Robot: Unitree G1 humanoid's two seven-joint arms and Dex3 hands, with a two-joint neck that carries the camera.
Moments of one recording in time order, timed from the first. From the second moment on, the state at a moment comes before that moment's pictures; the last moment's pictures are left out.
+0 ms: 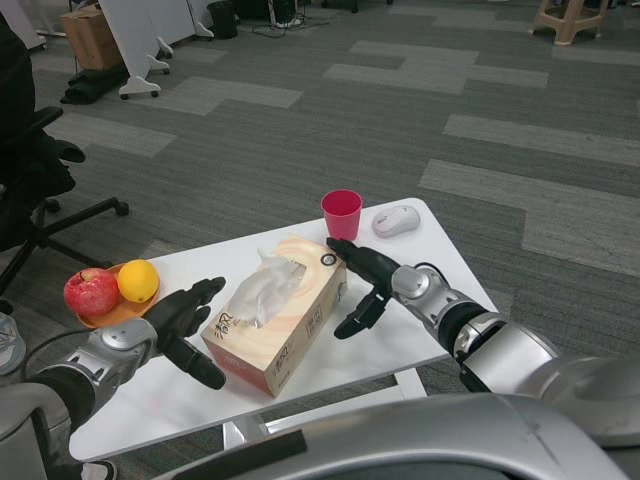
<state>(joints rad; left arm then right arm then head) -0.79 0.24 -1.37 1.18 -0.88 -0.25 -0.23 -0.40 -0.30 0.21 1.03 -0.08 -0.30 0.19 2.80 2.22</state>
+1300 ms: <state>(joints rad) -0.83 0.23 -1.49 1.17 -0.91 -0.25 -0.21 -0.39 -0.28 0.21 1.01 -0.08 -0.30 0.20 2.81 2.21</state>
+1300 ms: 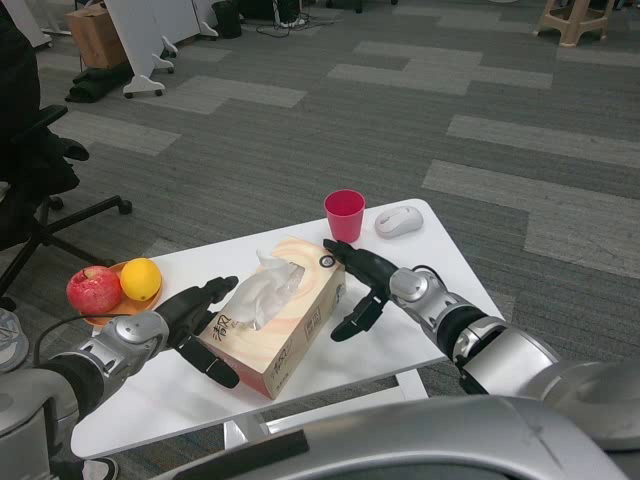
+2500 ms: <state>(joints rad) -0.84 0.22 -1.49 1.18 -0.92 -0.25 -0.21 -0.30 -0.30 0.17 0.89 -0.07 -0.30 0.23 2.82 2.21</state>
